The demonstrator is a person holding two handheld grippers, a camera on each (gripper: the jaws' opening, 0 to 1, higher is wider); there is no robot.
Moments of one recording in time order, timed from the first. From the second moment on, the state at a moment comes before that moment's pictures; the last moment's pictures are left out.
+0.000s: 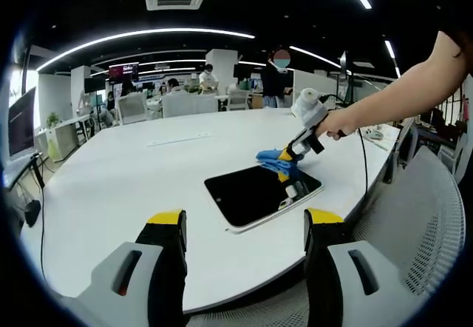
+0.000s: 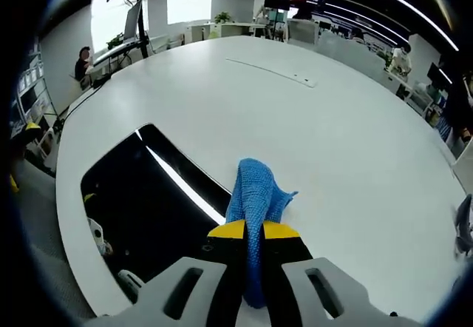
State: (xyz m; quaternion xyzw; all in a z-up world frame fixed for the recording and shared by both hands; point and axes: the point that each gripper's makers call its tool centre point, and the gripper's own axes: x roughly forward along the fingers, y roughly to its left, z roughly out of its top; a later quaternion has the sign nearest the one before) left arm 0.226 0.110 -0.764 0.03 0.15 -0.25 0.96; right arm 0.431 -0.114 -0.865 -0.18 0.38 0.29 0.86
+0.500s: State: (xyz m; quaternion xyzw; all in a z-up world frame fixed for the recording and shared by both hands) left arm 0.226 0.110 -0.764 0.03 0.15 -0.25 0.96; right arm 0.438 -0.114 -0.864 -0.20 0.37 0.29 0.86
